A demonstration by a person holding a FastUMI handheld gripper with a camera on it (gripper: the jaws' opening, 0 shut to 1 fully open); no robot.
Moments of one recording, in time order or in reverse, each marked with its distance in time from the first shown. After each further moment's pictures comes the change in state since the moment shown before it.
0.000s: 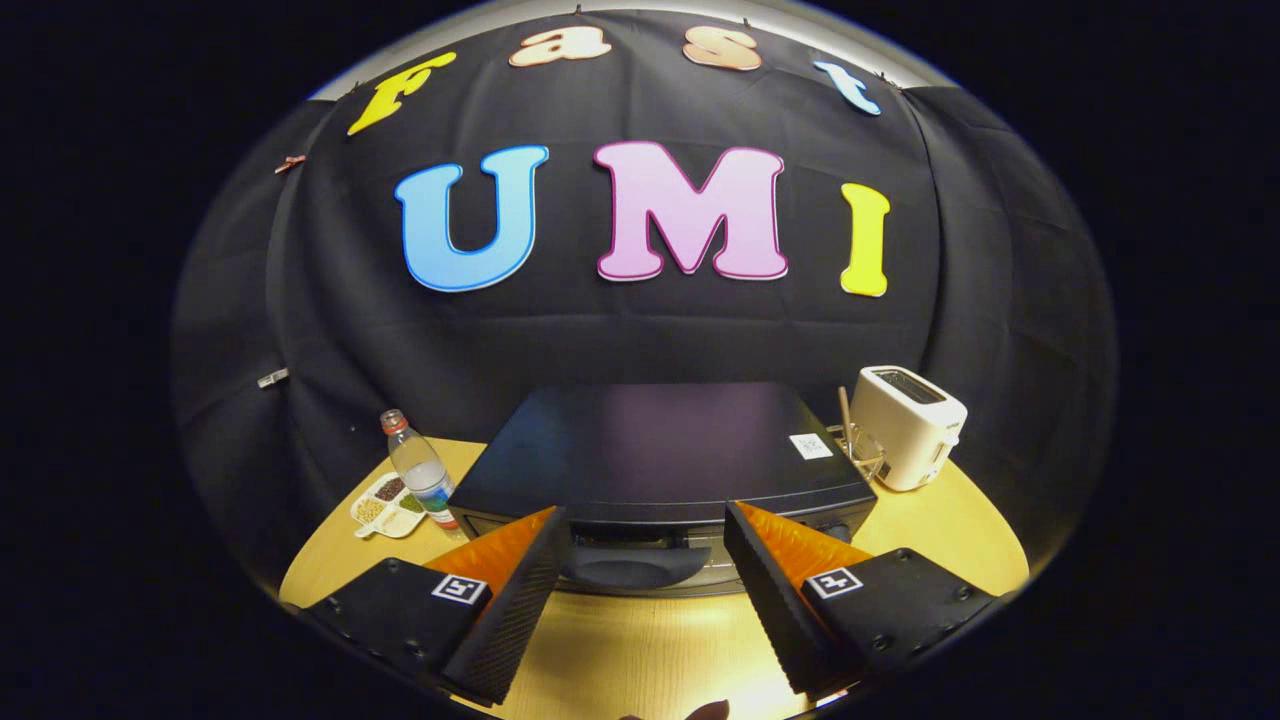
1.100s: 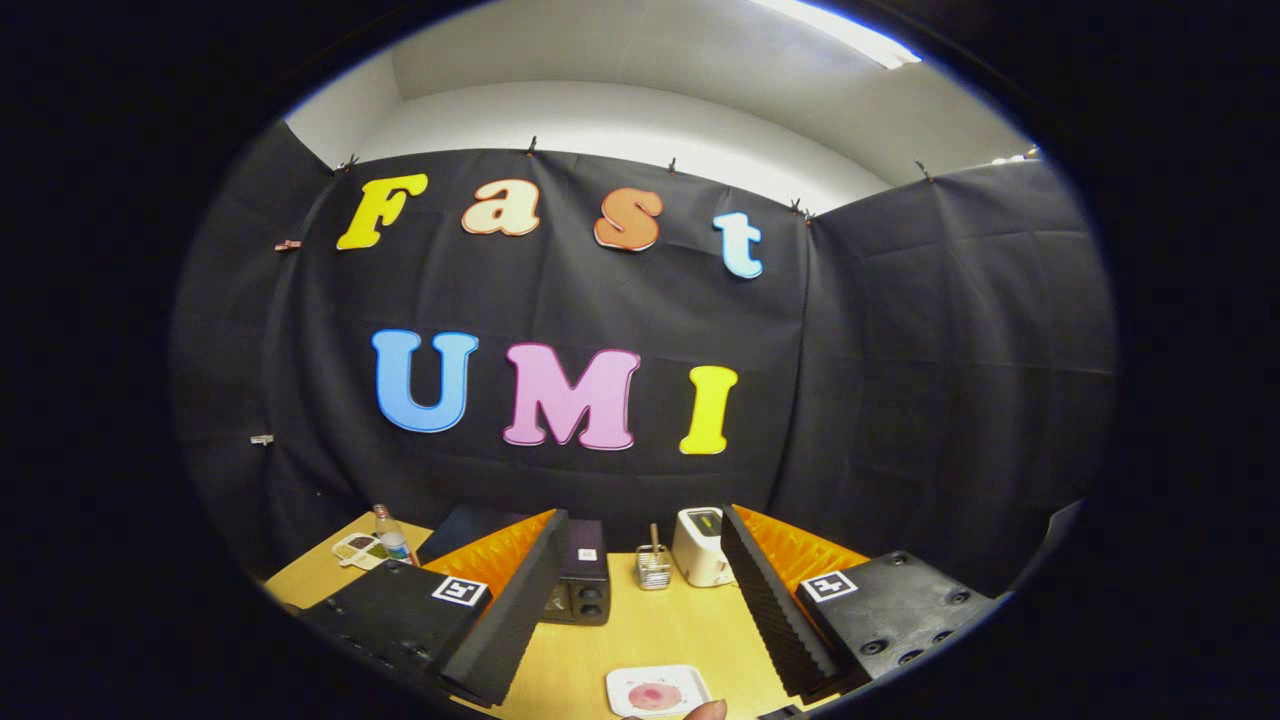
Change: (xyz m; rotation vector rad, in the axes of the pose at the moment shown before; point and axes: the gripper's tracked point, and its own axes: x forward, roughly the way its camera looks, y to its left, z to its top) arm -0.313 -0.149 0.172 -0.062 -0.387 -0.141
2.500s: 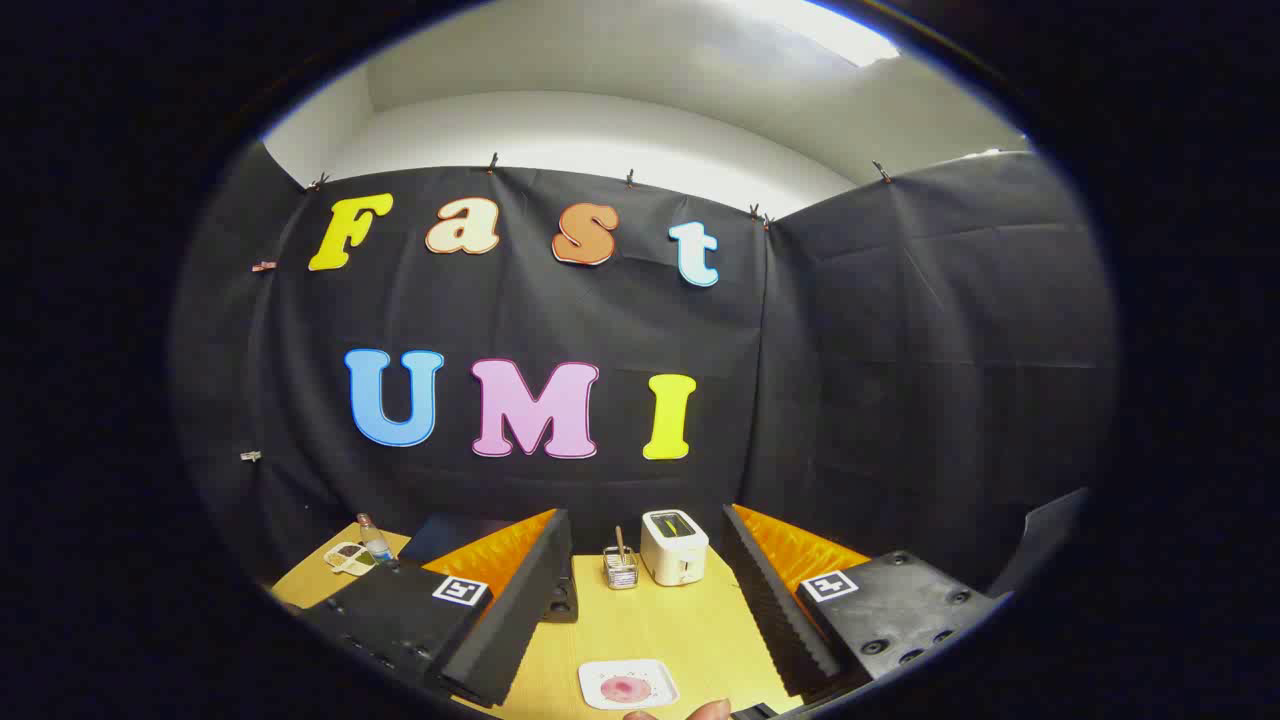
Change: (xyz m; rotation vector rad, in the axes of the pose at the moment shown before) arm -0.040 -0.082 0.034 0.029 -0.052 -0.108
